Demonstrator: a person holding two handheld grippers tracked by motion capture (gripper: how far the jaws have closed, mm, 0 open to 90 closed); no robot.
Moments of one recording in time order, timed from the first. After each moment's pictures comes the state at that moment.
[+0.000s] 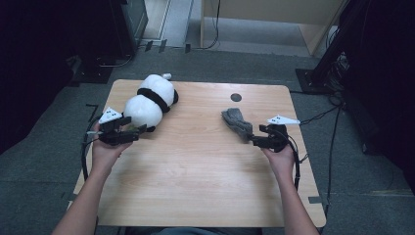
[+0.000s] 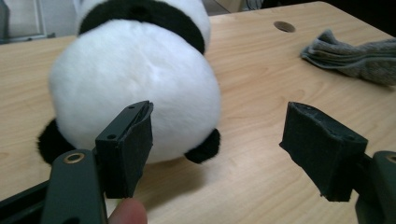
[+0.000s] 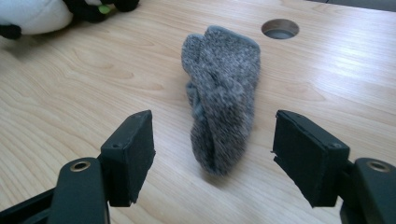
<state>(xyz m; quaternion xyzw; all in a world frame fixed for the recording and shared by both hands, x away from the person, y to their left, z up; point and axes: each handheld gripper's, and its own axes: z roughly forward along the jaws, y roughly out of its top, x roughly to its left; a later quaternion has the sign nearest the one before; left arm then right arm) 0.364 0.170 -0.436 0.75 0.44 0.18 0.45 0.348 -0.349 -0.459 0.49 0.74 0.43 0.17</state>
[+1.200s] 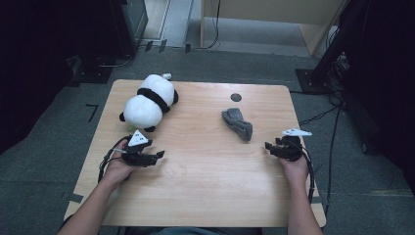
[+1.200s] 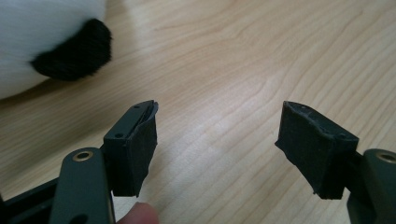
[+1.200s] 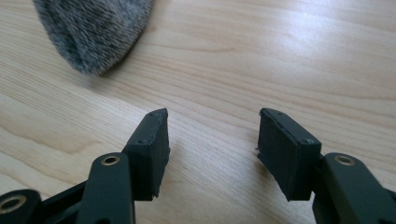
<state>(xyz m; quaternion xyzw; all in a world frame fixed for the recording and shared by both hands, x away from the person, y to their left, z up) 0.342 0.124 -0.509 0.84 0.36 0.14 0.39 0.339 -0.408 -0.515 0.54 0.74 0.35 0.19</state>
